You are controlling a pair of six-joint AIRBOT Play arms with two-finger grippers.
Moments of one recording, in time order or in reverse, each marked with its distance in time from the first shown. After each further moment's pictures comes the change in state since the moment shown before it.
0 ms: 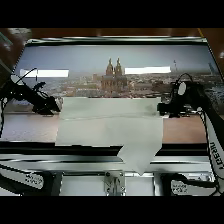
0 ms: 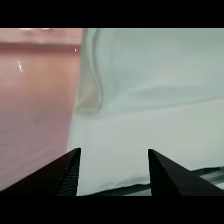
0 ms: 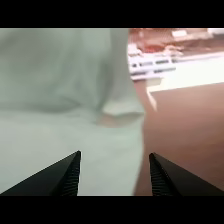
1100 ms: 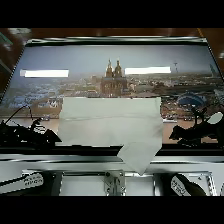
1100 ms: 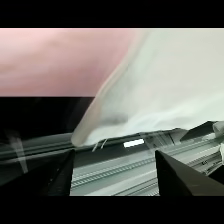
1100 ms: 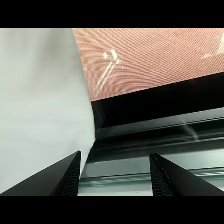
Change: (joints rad) left arm 0.267 0.331 -0.819 -0.135 0.237 0.215; right arm -0.371 0.407 -0.477 0.261 0.044 -0.233
